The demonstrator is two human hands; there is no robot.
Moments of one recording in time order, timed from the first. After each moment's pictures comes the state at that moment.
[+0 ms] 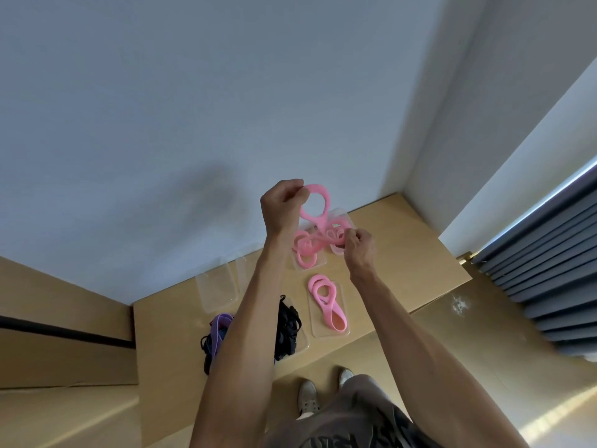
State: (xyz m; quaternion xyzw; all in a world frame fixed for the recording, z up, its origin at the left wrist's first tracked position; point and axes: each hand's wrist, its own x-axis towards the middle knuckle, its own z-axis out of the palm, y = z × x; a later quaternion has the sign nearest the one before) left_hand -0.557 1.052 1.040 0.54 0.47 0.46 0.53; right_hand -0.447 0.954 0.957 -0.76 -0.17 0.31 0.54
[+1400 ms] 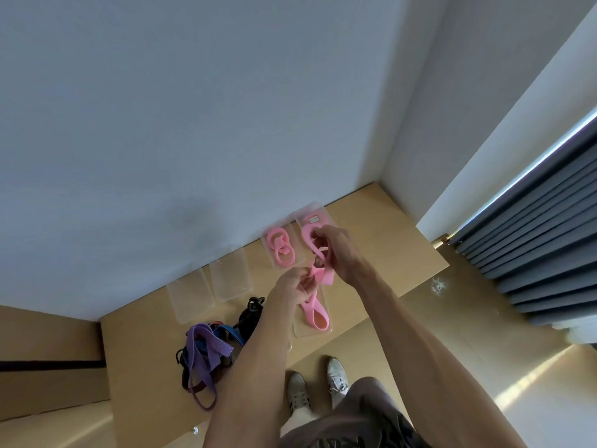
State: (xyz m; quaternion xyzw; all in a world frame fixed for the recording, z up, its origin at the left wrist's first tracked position) left_hand -0.534 0.994 0.891 0.14 0.57 0.11 0.80; right_hand -0.415 0.948 0.962 -0.58 -0.14 0.56 0.56
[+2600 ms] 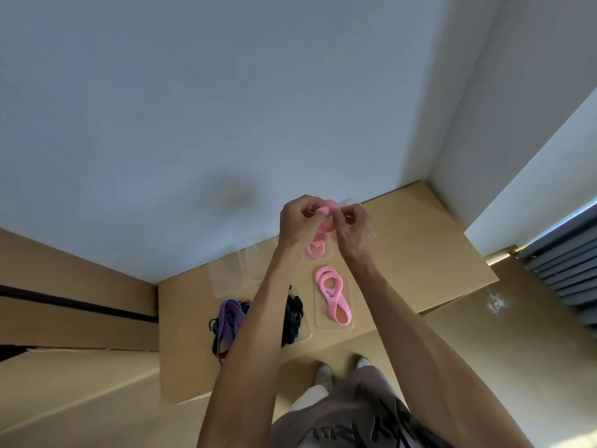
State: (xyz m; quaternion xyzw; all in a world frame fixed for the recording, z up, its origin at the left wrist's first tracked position) left_hand -0.519 1.020 1.007 0.65 0.50 0.32 0.47; right_hand -0.418 0.961 0.971 -0.71 -0.29 0.28 0.58
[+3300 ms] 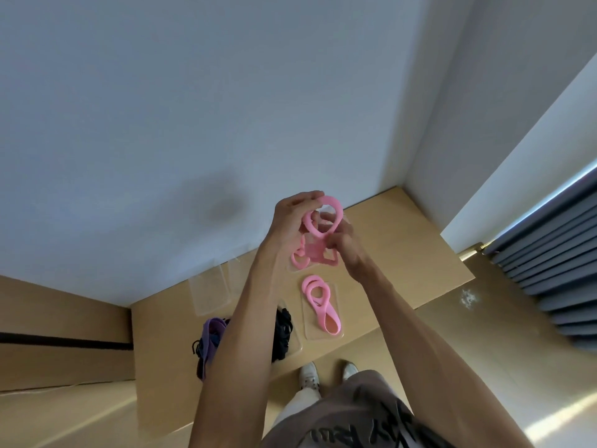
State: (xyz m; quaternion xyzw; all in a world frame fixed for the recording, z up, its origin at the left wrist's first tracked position) left_hand -0.510 1.054 1.014 0.43 0.40 0.29 0.75; right_hand -0.399 0.960 0.964 -0.61 -0.31 0.51 0.52
